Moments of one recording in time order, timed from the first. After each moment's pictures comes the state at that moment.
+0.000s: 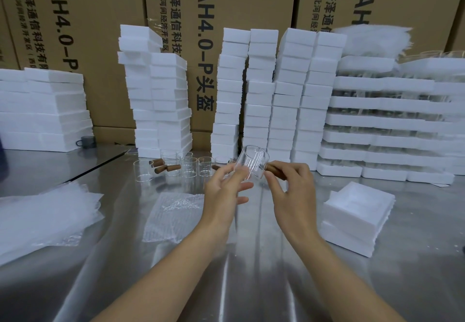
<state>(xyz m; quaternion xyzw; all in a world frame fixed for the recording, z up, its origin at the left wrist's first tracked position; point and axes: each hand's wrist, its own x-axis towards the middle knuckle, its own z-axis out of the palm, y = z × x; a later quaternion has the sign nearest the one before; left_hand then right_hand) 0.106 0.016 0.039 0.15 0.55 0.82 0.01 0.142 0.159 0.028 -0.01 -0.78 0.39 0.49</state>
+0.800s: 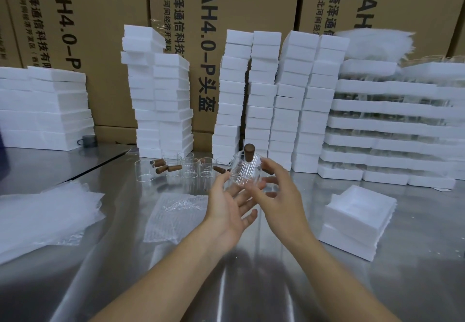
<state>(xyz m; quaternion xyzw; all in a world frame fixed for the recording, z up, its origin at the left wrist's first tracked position) 0.104 0.018 0.035 0.06 0.43 0.87 0.25 0.141 0.144 0.024 0.04 -0.77 0.51 0.37</state>
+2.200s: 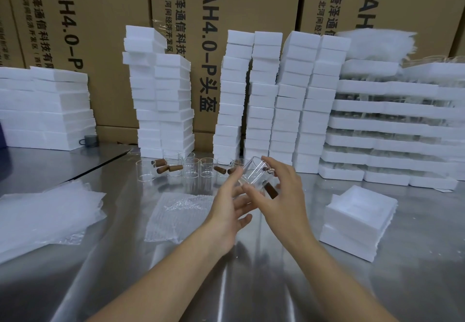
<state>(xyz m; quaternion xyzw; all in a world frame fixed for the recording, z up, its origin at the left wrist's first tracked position) 0.101 0.016 0.029 0.07 0.54 0.81 0.22 0.138 0.146 0.023 0.06 -0.79 0.43 0.43</state>
